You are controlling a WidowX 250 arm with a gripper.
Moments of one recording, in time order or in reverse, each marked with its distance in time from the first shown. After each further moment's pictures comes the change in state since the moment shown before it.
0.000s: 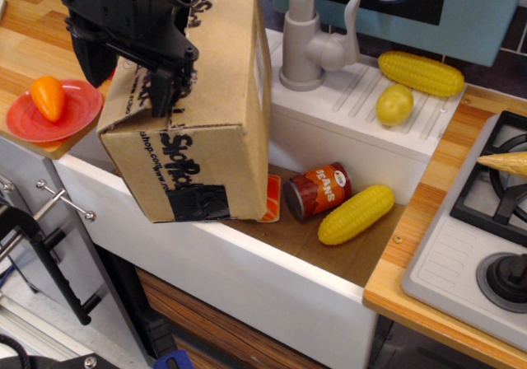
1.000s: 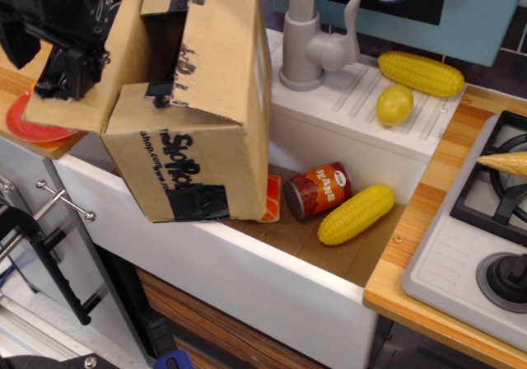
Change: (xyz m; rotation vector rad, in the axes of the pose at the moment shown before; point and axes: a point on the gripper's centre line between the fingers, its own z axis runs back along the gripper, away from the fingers) arm -0.010 0.062 -0.016 0.009 -0.018 -0.002
